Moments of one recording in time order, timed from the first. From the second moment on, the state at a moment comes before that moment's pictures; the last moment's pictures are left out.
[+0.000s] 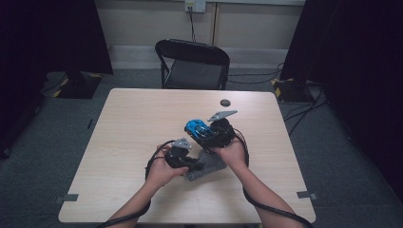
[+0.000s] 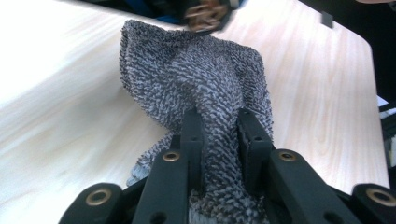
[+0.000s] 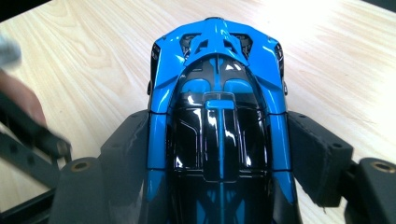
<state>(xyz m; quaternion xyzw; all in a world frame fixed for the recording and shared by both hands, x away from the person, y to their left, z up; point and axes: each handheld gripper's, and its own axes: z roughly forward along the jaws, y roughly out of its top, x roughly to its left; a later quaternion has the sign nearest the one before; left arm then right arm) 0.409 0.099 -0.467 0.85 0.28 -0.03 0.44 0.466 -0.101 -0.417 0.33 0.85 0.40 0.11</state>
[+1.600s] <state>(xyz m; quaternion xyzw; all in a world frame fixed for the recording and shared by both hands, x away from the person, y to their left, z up) 0.446 0.164 -0.443 0.80 0.38 0.07 0.46 0.450 -0.108 -0.429 0.31 0.86 0.40 0.09</state>
